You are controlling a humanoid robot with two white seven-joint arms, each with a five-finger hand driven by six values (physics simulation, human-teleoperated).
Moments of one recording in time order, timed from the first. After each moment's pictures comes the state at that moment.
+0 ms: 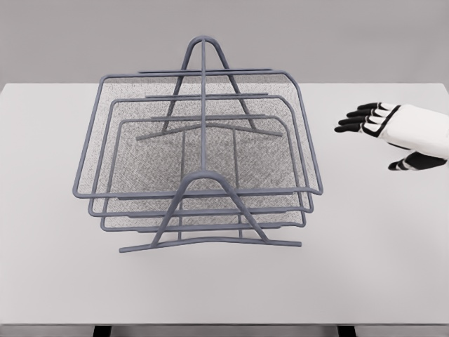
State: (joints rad) left arm -0.02 0.00 0.00 -0.02 -0.28 -0.33 0.04; right arm -0.31 -1.03 0.22 -1.71 0.19 -0.61 0.53
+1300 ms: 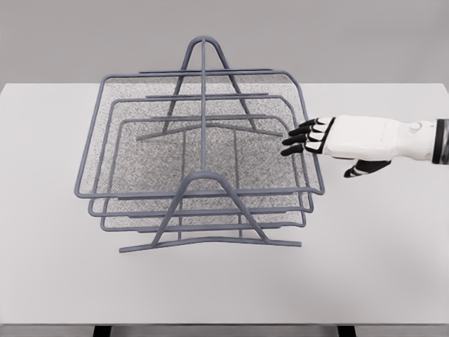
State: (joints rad) left arm -0.02 0.00 0.00 -0.02 -0.28 -0.33 0.04; right arm -0.72 -1.02 0.73 -1.72 0.17 -0.61 0.55
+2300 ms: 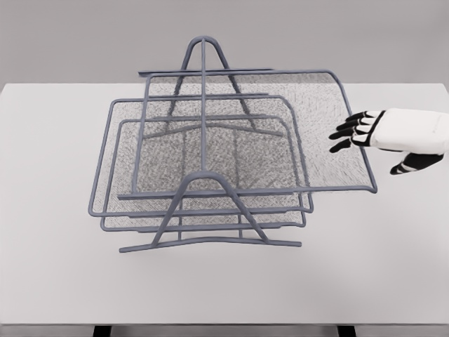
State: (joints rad) left arm -0.02 0.00 0.00 -0.02 -0.28 -0.33 0.04; right arm -0.71 -1.19 0.72 -1.70 0.09 -0.59 0.55
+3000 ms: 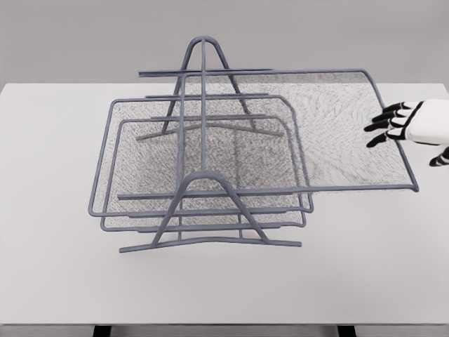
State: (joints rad) left arm -0.02 0.00 0.00 -0.02 -0.28 -0.33 0.04; right arm -0.72 -1.30 0.68 -1.70 0.14 -0.61 0.55
